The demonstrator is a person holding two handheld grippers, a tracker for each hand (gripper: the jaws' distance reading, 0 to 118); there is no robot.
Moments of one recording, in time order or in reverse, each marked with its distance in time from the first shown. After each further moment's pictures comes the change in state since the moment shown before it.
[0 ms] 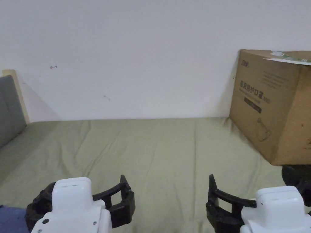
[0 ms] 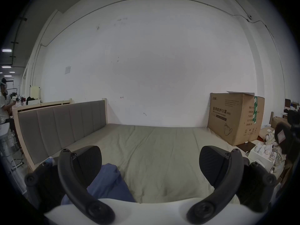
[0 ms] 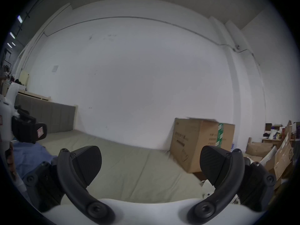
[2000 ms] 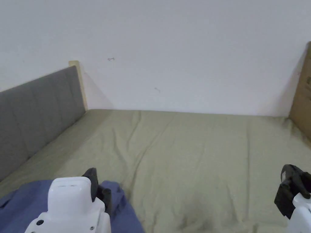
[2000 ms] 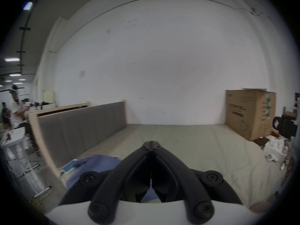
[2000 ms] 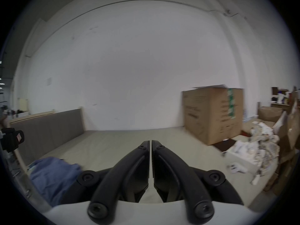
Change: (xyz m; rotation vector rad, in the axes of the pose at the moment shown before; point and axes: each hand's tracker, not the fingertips) left arm -0.104 0.004 0.059 0.004 0.236 -0.047; right arm -0.041 0.006 -0.039 -0.188 0.116 -0.255
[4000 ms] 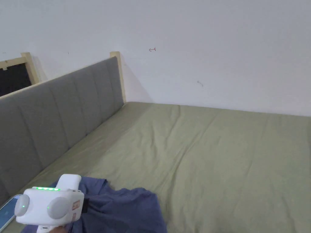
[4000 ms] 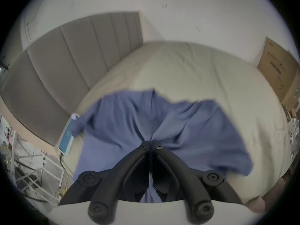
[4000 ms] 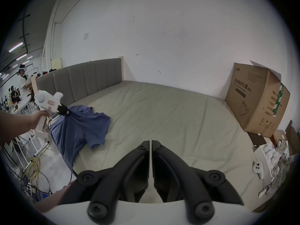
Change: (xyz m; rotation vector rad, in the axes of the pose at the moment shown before) left arm -0.163 -0.101 -0.259 -0.717 -0.041 -0.049; right arm -0.017 -0.041 -0.032 -0.408 0.286 0.190
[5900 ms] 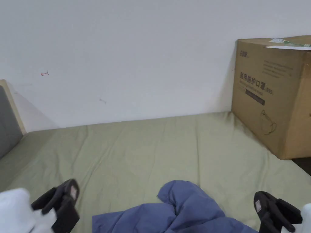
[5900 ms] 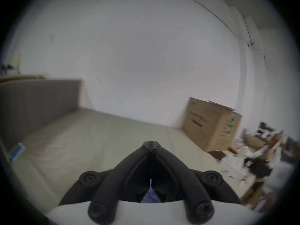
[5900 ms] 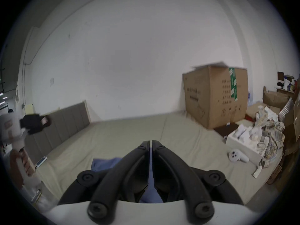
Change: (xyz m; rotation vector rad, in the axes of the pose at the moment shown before) left arm 0.232 -0.038 0.226 0.700 -0.403 0.112; right arm 0.093 -0.032 0.091 0.406 -0.318 -0.276
